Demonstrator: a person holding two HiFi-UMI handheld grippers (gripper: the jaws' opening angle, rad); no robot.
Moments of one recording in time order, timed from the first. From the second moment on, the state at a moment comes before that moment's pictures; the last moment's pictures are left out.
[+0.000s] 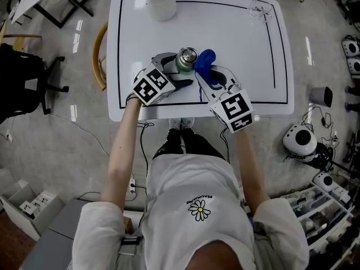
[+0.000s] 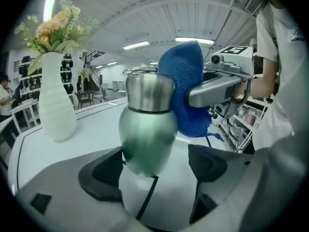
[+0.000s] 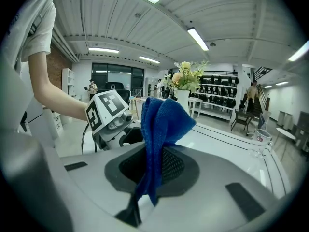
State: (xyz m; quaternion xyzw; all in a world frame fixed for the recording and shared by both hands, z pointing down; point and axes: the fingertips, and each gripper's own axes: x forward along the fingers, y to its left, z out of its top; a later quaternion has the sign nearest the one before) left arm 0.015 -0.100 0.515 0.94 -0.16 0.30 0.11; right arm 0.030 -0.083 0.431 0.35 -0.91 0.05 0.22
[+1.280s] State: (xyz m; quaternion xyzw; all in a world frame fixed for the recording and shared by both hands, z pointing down) left arm -0.016 -0.090 0.508 0.92 -0.23 0.30 0.12; right arm 0.027 -0.090 0.438 0.36 -0.90 0.03 0.24
